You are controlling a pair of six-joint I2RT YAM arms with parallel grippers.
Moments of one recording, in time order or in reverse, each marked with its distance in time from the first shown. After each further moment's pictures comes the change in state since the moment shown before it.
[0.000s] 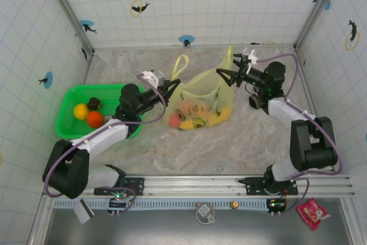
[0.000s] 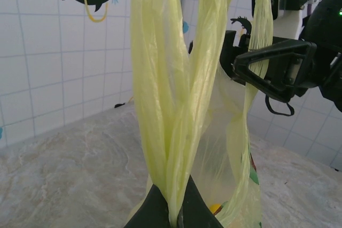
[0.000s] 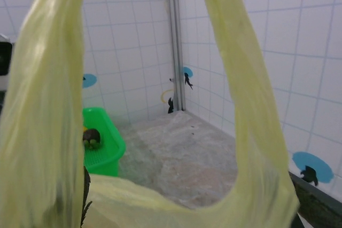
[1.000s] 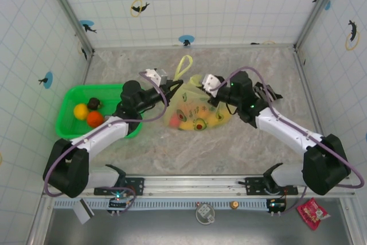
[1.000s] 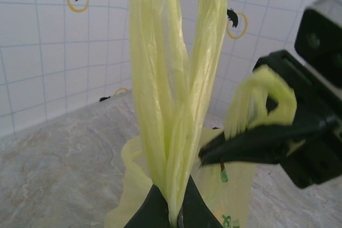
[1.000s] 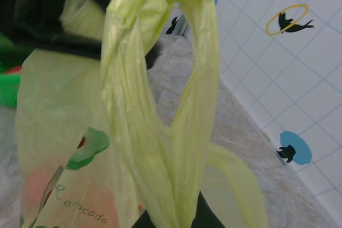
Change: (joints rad) left arm -0.011 0.011 0.058 -0.088 0.067 0.003; right arm 0.445 -0.211 0.021 -0.723 0.556 -0.743
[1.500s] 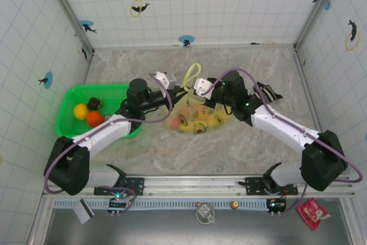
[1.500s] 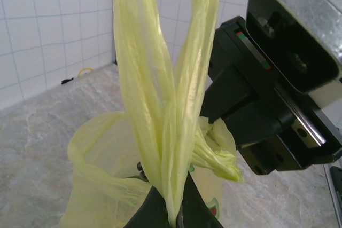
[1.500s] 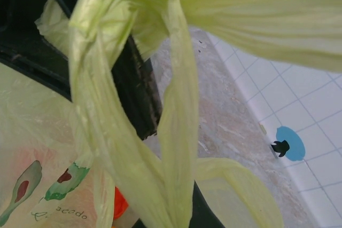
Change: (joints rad) left arm -0.043 0.023 0.040 -0.130 0.096 0.097; right arm 0.054 0.045 0.082 -0.126 0.071 -0.122
